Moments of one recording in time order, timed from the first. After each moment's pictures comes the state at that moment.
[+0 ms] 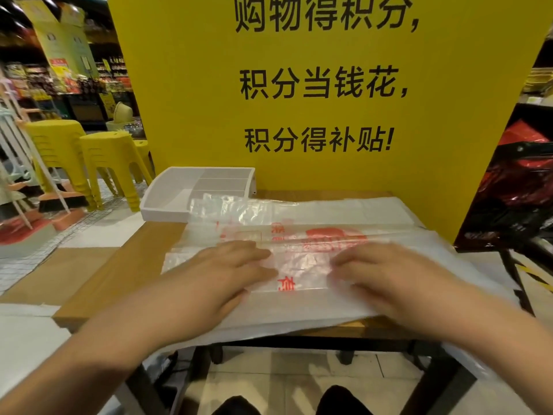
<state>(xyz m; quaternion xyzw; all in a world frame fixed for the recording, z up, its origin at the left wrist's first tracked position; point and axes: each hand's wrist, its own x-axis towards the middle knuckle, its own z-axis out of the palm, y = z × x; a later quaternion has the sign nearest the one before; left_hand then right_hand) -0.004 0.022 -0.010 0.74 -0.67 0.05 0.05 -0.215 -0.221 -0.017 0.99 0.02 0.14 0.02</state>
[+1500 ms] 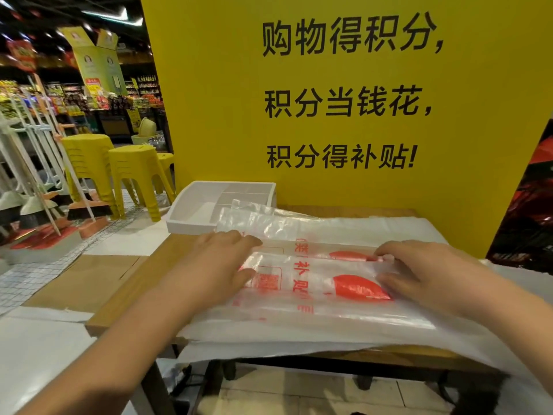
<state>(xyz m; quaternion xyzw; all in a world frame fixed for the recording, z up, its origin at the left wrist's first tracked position) 0.033 0.007 -0.003 0.86 -0.50 0.09 0.03 -0.195 -0.248 0.001 0.98 -0.20 0.05 0.04</state>
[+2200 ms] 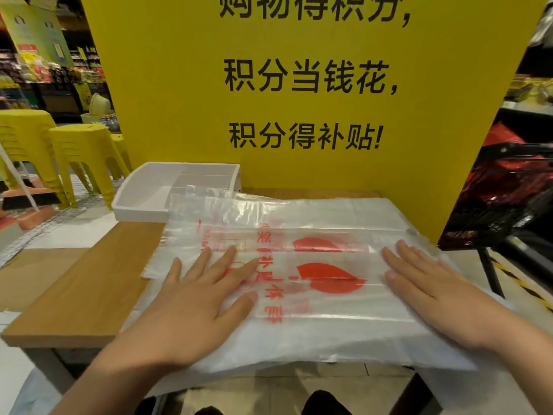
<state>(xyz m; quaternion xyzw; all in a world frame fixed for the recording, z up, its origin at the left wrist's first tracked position) -0.007 0.002 -0.054 0.86 -0.51 -0.05 0.06 -0.252 -0.259 -0.041 0.94 -0.30 -0.04 -0.12</state>
